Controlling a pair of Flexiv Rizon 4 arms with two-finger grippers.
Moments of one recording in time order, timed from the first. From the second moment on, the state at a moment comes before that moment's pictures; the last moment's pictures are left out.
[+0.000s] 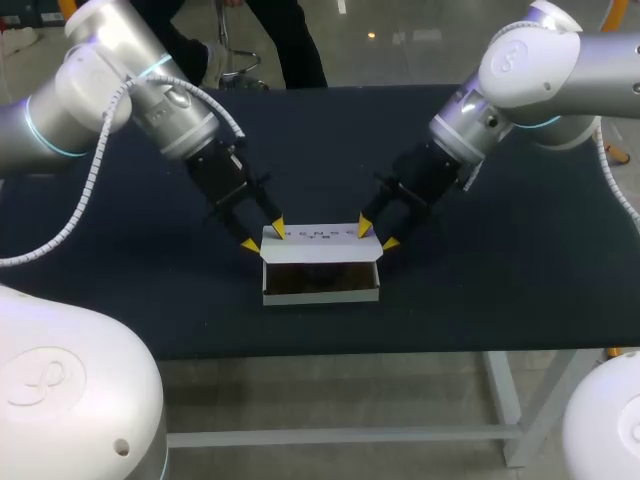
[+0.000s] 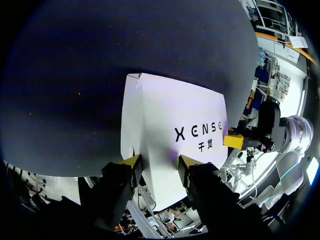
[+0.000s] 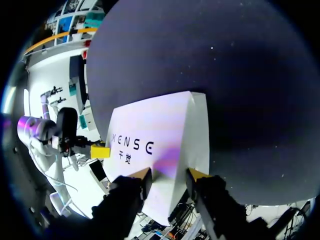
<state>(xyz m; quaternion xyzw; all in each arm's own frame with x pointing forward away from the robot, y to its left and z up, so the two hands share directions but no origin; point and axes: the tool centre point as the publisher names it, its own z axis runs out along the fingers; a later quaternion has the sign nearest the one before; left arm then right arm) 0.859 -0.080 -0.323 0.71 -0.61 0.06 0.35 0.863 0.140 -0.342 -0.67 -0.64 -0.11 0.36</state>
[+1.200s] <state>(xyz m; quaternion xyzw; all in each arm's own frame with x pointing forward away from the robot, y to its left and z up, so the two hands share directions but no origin) 0.862 -0.082 -0.323 0.71 -0.62 0.04 0.33 0.868 0.140 -0.334 -0.67 -0.63 -0.12 0.36</state>
